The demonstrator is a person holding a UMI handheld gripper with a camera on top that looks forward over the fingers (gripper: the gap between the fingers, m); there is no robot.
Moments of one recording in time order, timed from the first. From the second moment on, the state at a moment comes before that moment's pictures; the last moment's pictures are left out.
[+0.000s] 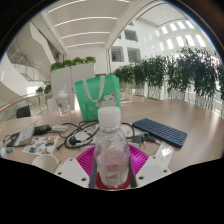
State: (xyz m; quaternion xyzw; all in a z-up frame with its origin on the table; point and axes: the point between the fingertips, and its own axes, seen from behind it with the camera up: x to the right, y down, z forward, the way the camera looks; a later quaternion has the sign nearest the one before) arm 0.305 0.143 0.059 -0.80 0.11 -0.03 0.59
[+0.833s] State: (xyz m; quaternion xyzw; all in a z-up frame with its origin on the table) arm 0.147 -0.109 0.169 -0.85 0.10 -0.06 0.52
